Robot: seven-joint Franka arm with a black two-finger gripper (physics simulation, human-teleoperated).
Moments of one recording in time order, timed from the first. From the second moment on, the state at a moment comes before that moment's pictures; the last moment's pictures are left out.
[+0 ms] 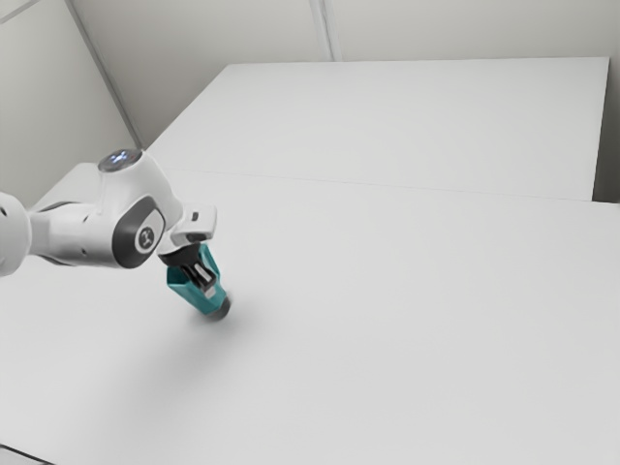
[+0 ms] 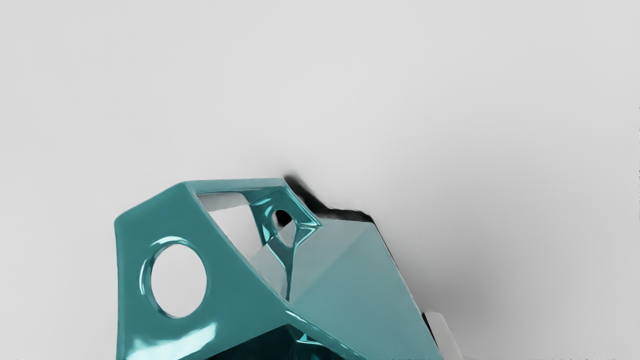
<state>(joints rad) 0.19 -0.09 -0.13 -2.42 -0.03 2.44 0.50</state>
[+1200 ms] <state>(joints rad) 0.22 -0.09 -0.13 -2.43 -0.01 2.42 0.45</state>
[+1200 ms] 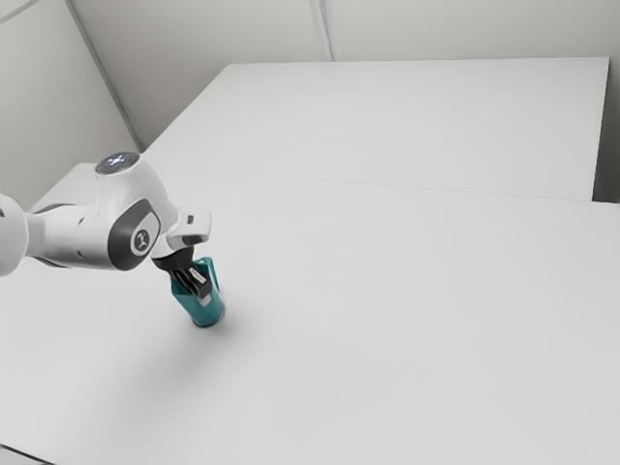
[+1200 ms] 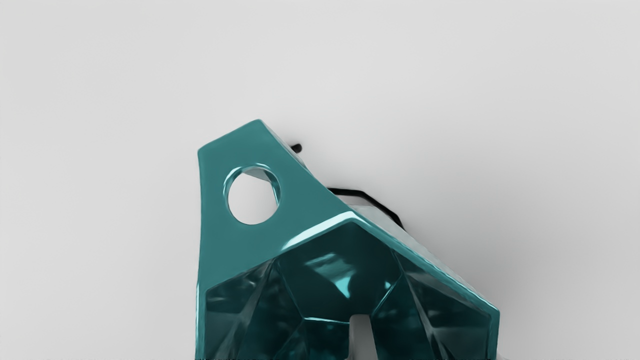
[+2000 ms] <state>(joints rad) 0.23 -0.18 -0.13 -2.32 -0.01 2.32 0.46</state>
